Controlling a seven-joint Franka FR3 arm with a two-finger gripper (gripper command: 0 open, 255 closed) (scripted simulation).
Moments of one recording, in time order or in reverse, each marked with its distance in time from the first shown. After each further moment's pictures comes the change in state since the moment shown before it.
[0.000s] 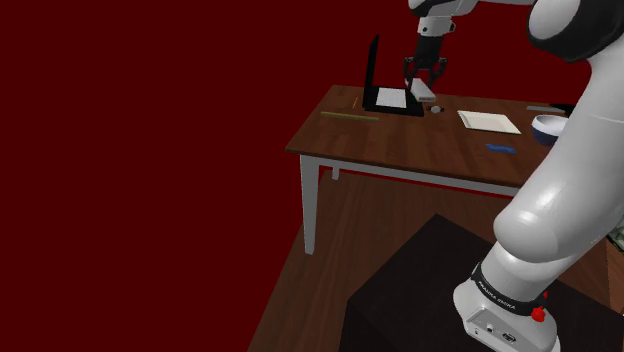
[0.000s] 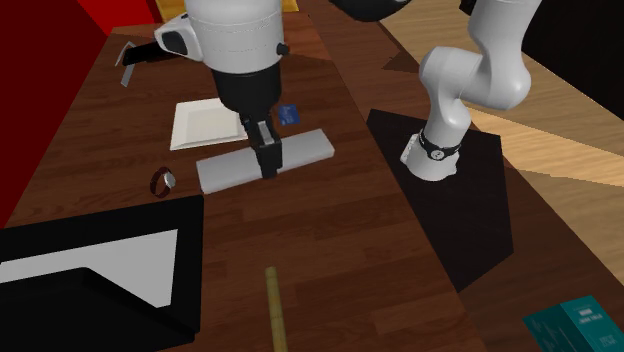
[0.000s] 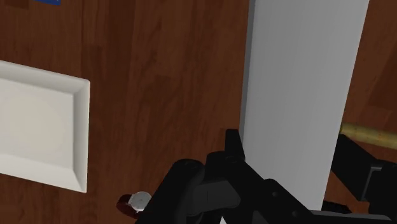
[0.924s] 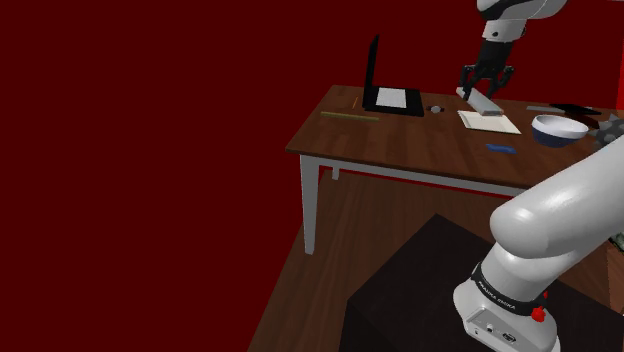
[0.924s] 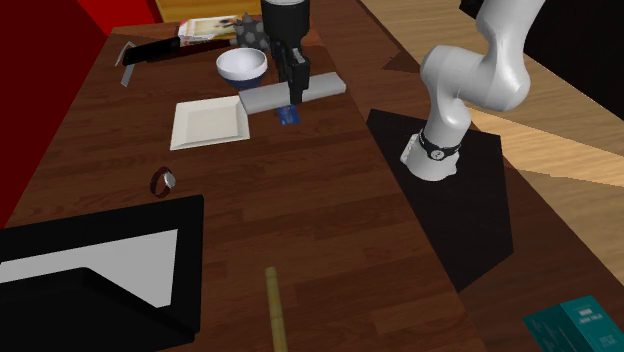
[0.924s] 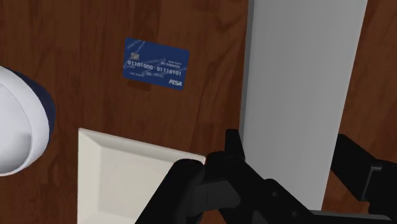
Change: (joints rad) arm -0.104 -0.395 -0.094 -0.401 -0.151 0.036 -0.151
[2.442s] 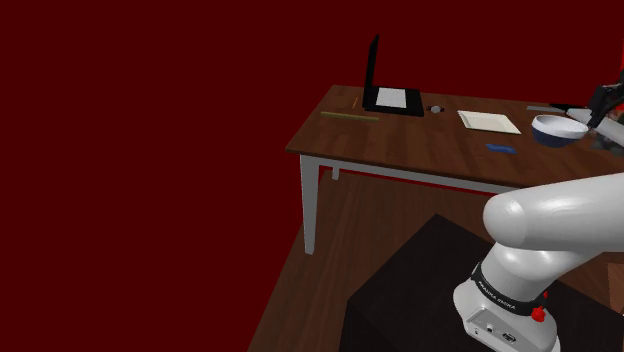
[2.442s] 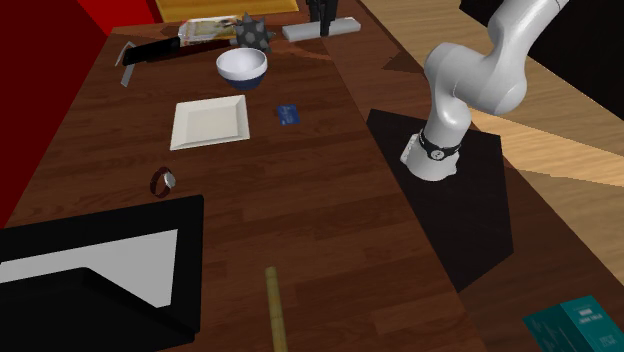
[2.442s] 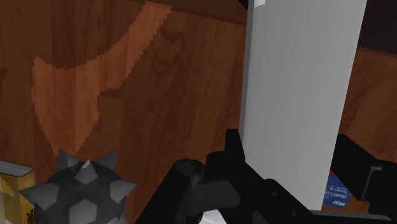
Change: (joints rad) arm -0.250 -0.372 -0.270 -0.169 -0.281 -0.106 -0.409
